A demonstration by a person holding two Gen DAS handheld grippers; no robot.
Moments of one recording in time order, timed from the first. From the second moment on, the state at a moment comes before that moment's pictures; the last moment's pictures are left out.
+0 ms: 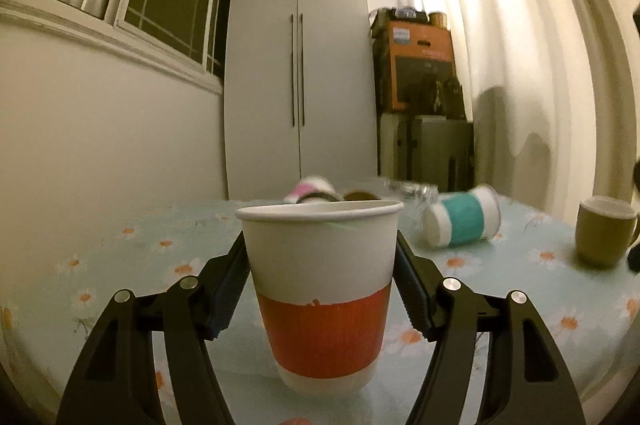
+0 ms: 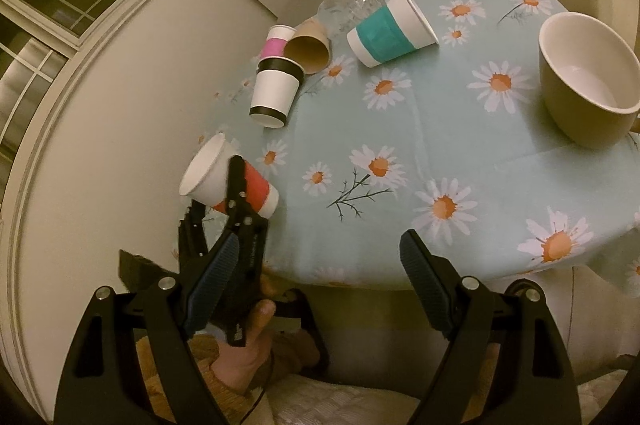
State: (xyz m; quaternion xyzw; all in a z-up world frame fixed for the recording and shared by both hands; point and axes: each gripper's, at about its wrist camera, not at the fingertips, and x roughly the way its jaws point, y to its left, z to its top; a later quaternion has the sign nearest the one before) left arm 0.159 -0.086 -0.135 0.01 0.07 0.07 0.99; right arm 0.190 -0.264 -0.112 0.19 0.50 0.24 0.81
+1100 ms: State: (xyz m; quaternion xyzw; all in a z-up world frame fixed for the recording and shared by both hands) left arm 0.137 -0.088 -0.127 0.01 0.11 0.06 0.99; right arm 0.187 -0.267 -0.109 0.19 0.50 0.24 0.81
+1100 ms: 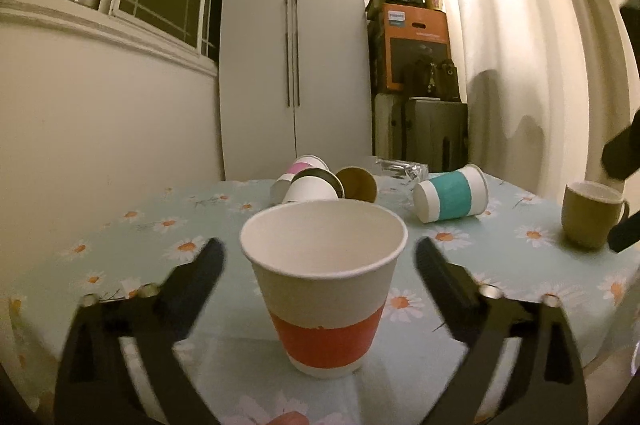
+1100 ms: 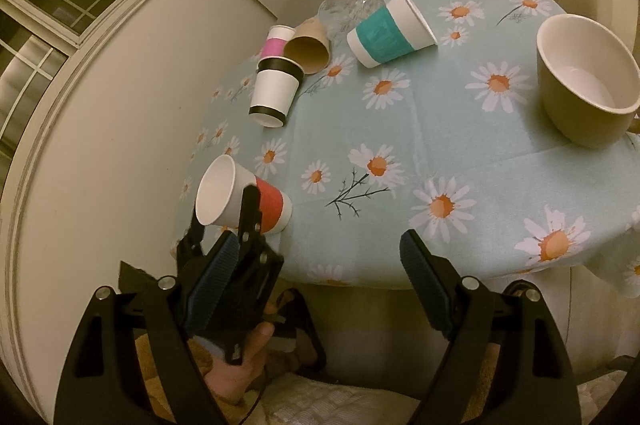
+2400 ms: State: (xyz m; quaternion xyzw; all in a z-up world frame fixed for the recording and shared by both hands) left arm 0.044 0.021 -0.020 -0.07 0.26 -0.09 0.96; right arm 0.096 -0.201 -0.077 0.02 0.34 0.26 0.90
